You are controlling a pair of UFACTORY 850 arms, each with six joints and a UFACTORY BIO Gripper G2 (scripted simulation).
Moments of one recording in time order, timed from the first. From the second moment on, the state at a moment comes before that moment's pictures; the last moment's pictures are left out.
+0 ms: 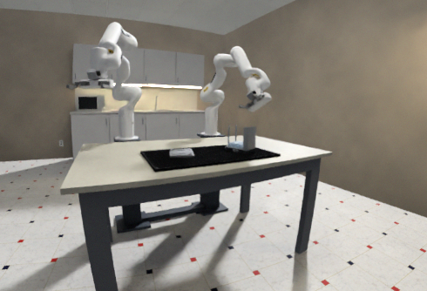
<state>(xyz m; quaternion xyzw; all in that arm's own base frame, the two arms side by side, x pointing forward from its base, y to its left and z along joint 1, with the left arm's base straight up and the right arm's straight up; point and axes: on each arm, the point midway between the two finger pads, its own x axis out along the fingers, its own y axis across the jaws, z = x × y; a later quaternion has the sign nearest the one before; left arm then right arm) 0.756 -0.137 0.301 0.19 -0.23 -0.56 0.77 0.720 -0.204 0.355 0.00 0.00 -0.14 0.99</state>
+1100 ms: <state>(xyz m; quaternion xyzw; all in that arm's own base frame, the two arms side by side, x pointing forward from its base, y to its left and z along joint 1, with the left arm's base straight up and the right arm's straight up) 0.782 -0.243 0.326 0.11 -0.20 -0.36 0.90 0.720 -0.204 0.355 0.00 0.00 -0.14 0.99</state>
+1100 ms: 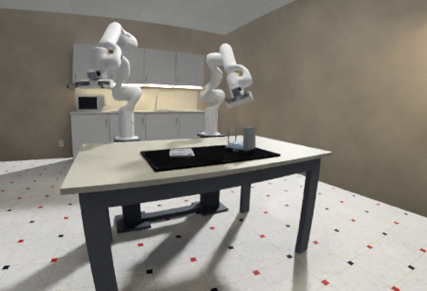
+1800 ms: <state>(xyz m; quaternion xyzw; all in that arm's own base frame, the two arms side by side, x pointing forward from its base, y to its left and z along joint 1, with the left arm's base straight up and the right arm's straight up) 0.765 -0.301 0.325 0.06 -0.14 -0.22 0.96 0.720 -0.204 0.355 0.00 0.00 -0.14 0.99</state>
